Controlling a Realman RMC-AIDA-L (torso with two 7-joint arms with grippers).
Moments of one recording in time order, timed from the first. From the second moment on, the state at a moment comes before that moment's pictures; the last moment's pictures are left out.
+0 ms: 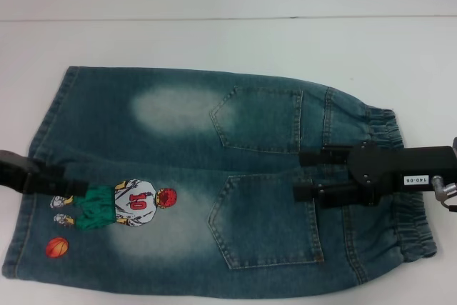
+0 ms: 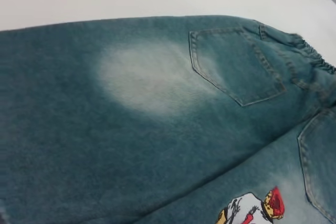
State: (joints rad) left arm -0.62 -1.94 0.45 0.76 2.59 1.70 -1.87; right arm 0.58 2.02 -0.72 -0.48 -2.03 -1.69 1.49
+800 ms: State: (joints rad) left arm -0.66 -1.92 0.46 0.78 2.75 1.78 -1.95; right arm 0.58 2.02 -0.71 -0.48 -2.03 -1.69 1.49
